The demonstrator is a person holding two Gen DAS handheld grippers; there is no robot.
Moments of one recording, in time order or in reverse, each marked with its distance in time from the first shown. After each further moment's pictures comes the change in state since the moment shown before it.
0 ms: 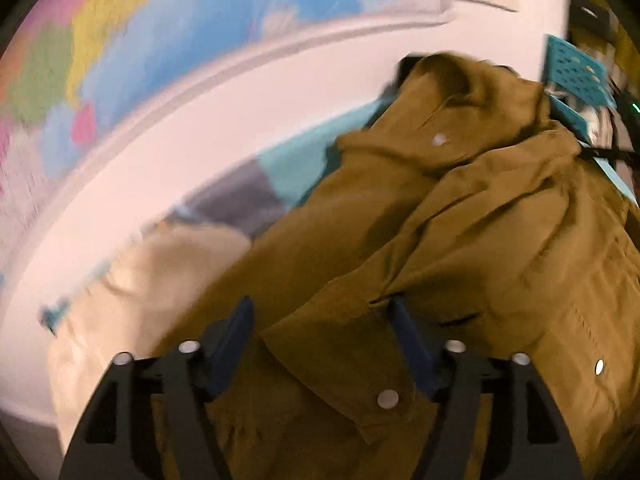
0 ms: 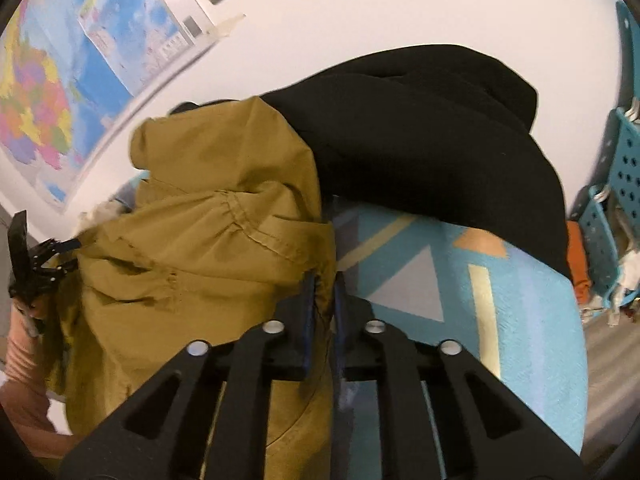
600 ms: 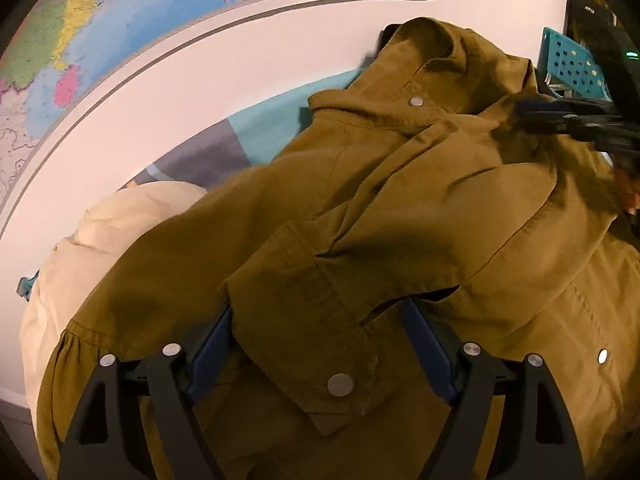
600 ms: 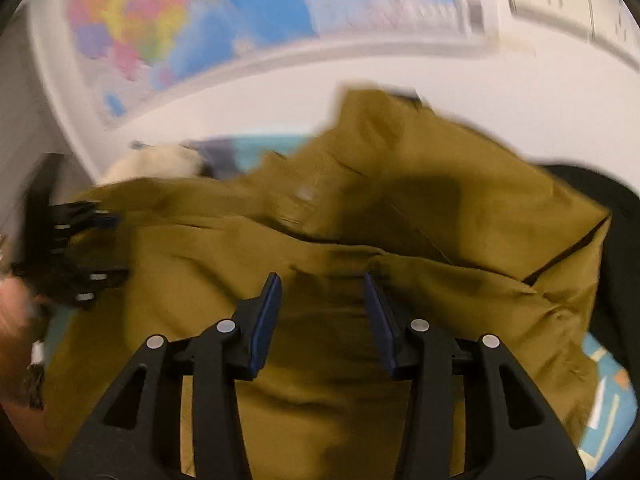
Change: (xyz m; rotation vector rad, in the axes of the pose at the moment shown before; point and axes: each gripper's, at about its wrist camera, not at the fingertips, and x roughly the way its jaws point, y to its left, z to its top) left arm 0.011 -0.025 -0.034 0.012 -0.013 0.010; right arm 0.066 0.168 0.020 -0.362 0.010 0.098
